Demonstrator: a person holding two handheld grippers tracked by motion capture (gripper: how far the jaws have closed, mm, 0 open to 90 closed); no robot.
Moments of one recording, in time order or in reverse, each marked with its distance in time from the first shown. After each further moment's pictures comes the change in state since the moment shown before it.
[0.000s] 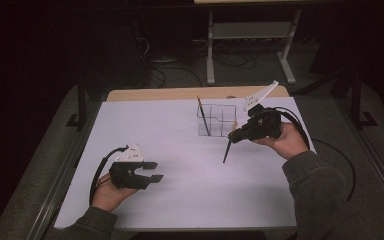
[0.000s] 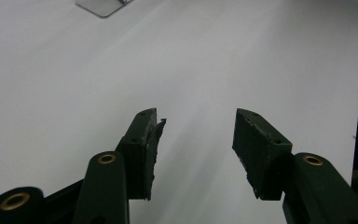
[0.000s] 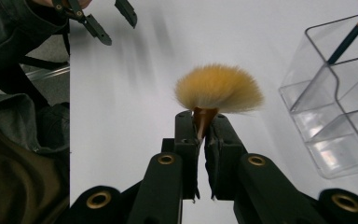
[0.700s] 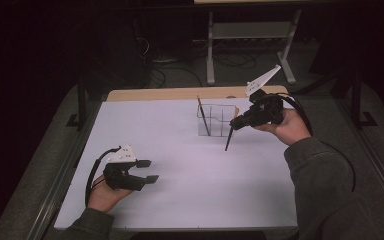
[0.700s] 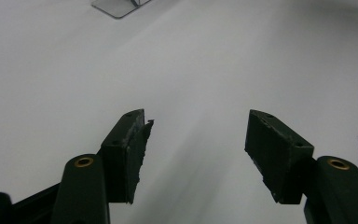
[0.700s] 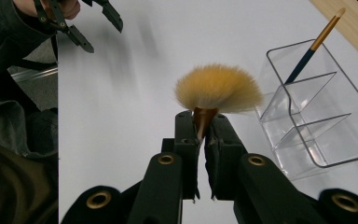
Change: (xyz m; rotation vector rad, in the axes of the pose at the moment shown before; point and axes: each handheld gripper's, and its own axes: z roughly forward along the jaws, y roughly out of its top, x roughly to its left) left arm 0.007 -0.011 -0.008 -0.042 0.013 -0.038; right arm -0.015 0.023 -0.019 0.013 -0.042 -0.011
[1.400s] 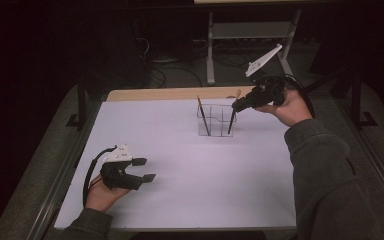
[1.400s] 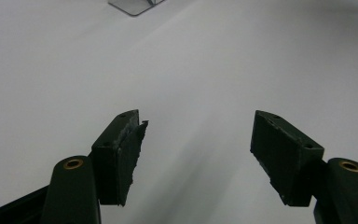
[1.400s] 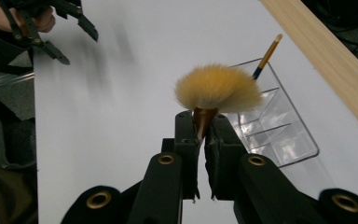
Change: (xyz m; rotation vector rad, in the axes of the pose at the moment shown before) left arm 0.007 -0.006 -0.004 -0.019 0.032 -0.024; right arm -0.028 0.029 -0.019 0.011 -0.066 0.013
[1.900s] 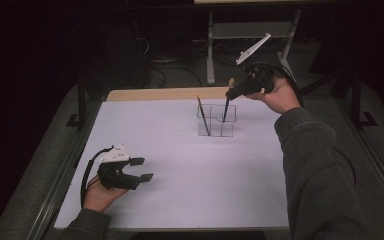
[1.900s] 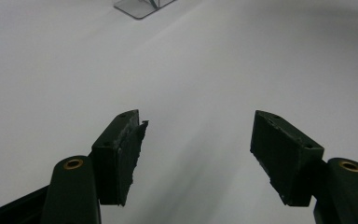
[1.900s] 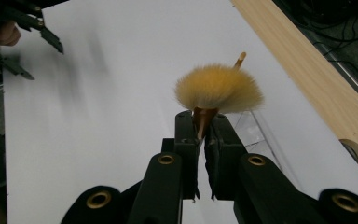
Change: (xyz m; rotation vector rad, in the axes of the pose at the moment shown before) left arm 0.001 -0.002 -0.006 -0.009 0.009 0.004; right arm -0.031 0.025 0.015 0.012 -0.037 0.028
